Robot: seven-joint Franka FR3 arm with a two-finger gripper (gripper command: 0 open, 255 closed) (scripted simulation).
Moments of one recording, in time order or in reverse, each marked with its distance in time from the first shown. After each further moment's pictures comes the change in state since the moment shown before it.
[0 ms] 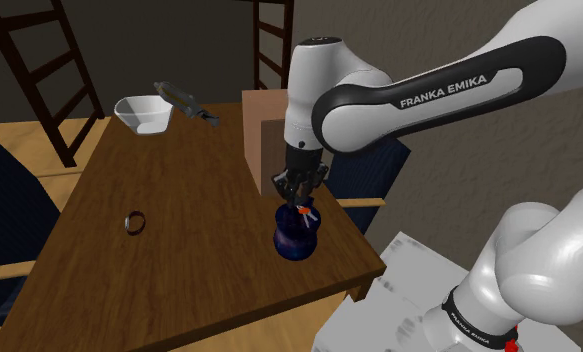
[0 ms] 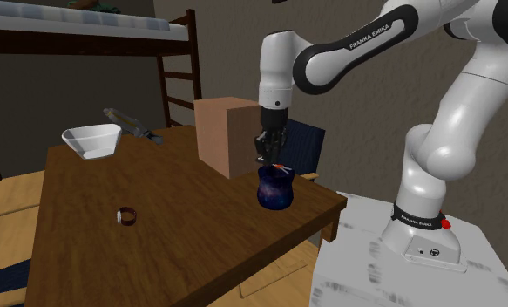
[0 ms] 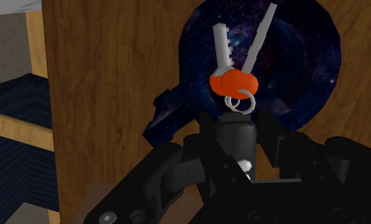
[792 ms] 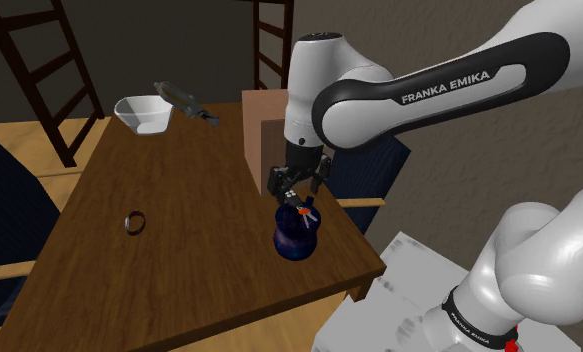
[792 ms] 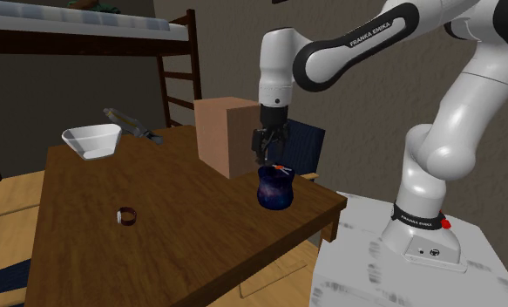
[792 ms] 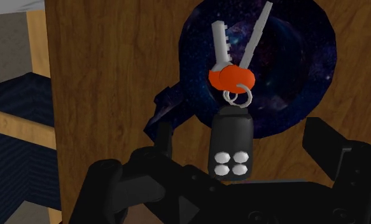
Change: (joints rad) arm -0.001 -0.004 -0.002 0.012 0.000 -0.015 -0.002
